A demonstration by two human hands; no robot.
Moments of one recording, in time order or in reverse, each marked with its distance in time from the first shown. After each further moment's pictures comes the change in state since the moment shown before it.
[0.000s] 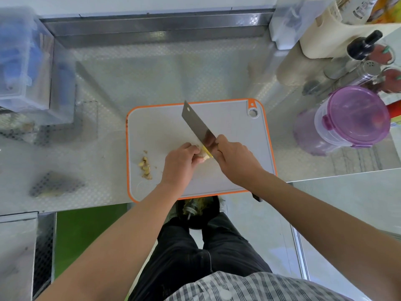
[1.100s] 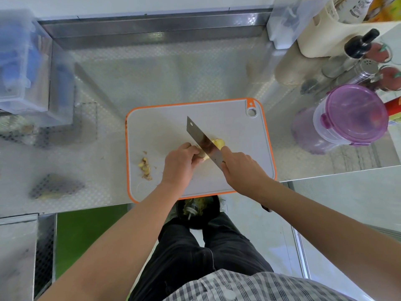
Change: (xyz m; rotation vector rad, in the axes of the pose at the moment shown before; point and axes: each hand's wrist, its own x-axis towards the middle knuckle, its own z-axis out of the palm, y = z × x) left_hand 0.000 -0.002 0.002 0.003 0.012 0.019; right_hand -0.019 0.005 0.005 -0.117 -0.110 0.042
